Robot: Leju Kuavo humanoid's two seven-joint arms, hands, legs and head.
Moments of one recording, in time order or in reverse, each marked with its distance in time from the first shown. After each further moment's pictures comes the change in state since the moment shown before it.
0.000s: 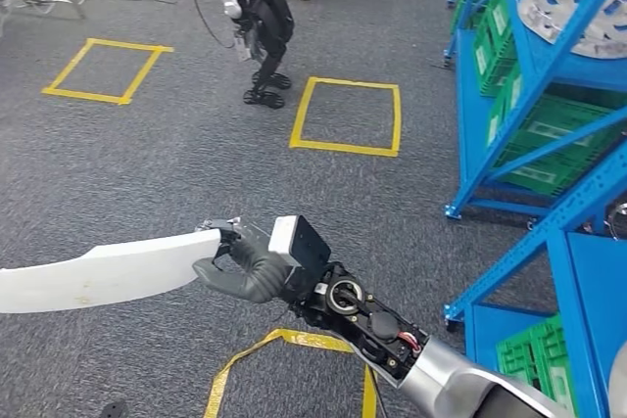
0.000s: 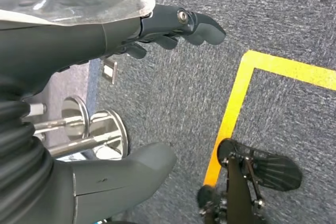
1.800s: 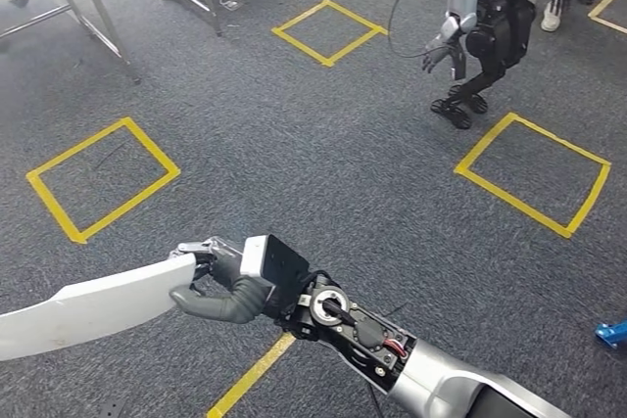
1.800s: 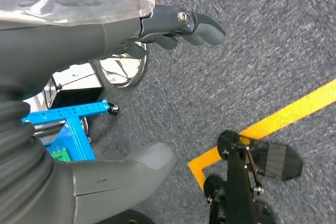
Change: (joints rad) left arm 0.007 0.006 0.000 -0.002 0.042 0.010 -0.004; right arm -0.030 0.039 0.093 0.044 -0.002 0.021 -0.008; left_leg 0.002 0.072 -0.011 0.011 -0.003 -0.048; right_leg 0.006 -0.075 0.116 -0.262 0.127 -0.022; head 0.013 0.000
